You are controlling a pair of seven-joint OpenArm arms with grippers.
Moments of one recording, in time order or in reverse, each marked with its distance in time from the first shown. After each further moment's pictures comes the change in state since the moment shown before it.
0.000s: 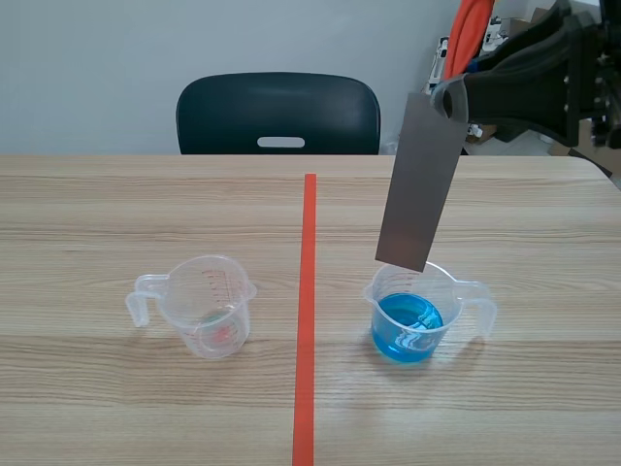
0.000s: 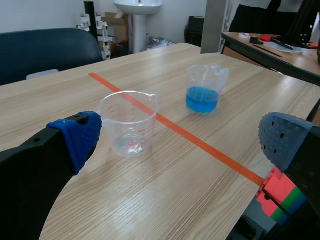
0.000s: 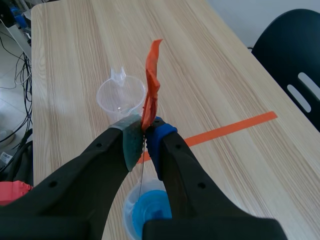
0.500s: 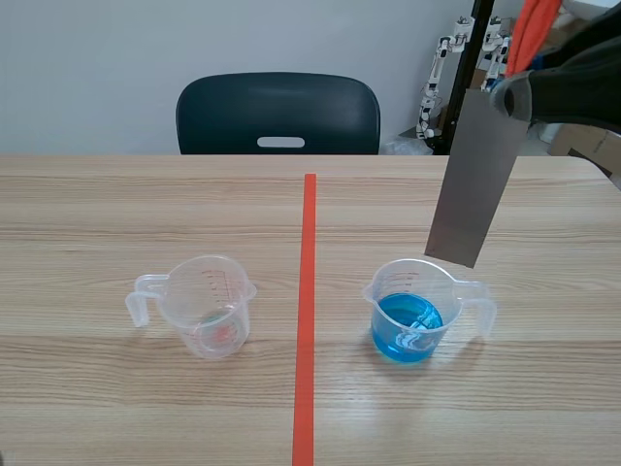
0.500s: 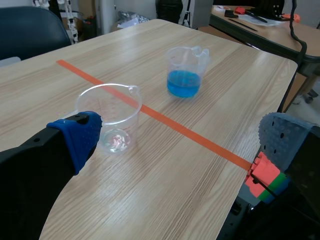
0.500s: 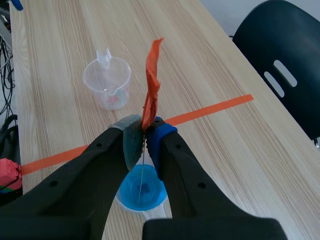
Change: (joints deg) left arm -3.0 -1.1 -3.9 5.0 1.8 -8.5 10.2; right arm -2.0 9.8 0.0 1.6 -4.5 0.0 9.1
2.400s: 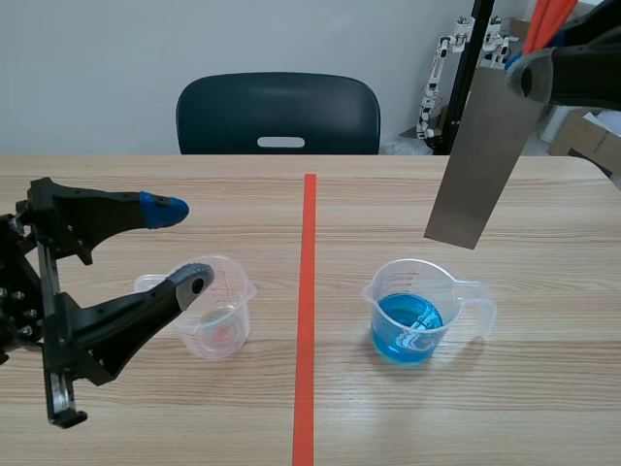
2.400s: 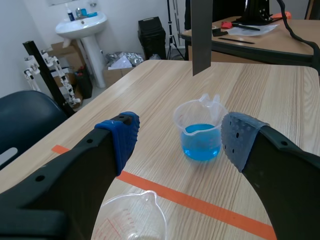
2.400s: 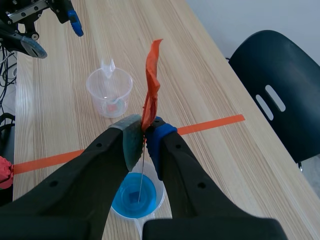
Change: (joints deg) left arm -29.4 13.9 11.4 8.8 5.0 -3.4 23.0; right arm -0.8 3.3 0.0 0.9 -7.1 0.0 11.4
